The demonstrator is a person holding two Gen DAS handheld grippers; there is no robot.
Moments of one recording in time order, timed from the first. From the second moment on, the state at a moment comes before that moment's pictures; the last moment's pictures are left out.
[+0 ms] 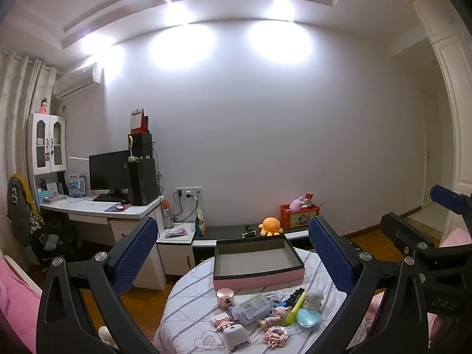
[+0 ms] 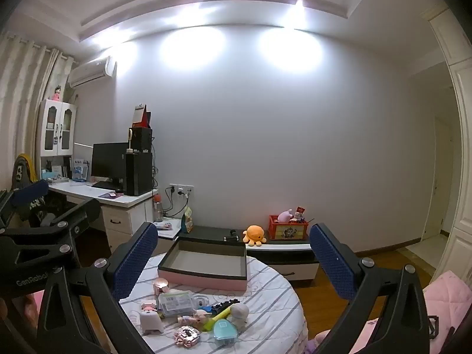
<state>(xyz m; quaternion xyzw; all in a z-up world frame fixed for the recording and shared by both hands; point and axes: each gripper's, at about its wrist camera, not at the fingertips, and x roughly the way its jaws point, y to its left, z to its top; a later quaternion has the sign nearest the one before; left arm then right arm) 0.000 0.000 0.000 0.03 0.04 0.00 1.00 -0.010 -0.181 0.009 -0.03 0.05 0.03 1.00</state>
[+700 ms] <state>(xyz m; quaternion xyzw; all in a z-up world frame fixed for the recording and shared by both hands) 0.007 0.000 -0.003 0.04 0.06 0.00 1.00 -0.012 -0.180 0.006 -0.03 0.04 0.02 1.00</state>
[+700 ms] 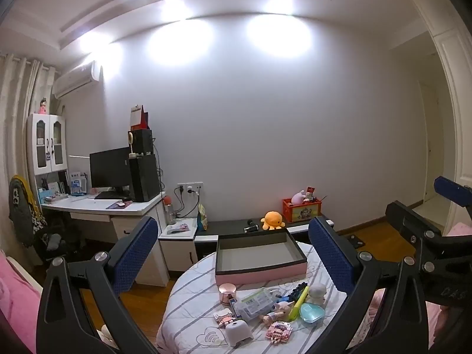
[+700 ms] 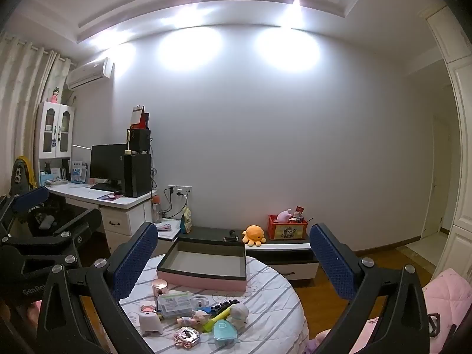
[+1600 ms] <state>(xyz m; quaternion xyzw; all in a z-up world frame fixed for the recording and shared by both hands) -0.003 -0.004 -0.006 0.05 0.01 0.02 1.00 -0.007 -0.185 0.002 -0.02 0.03 0.04 1.00</state>
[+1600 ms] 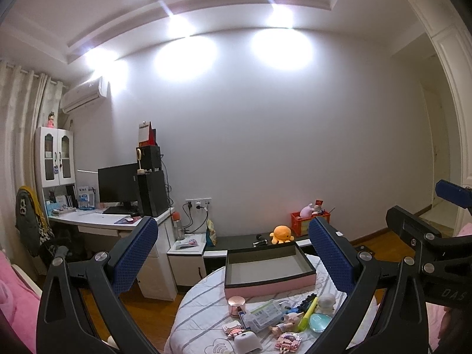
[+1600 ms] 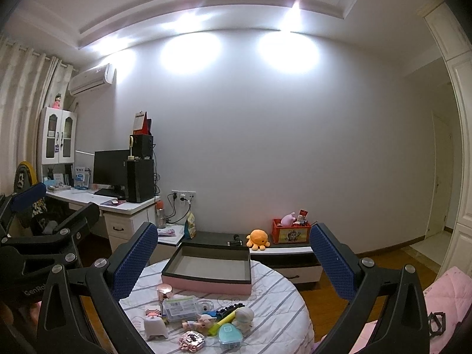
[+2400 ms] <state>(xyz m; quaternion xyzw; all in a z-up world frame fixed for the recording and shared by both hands) -0.003 -0.005 -0.005 0.05 0.01 0.02 1.00 -0.010 -0.183 0.003 -0.02 0.04 0.03 1.00</state>
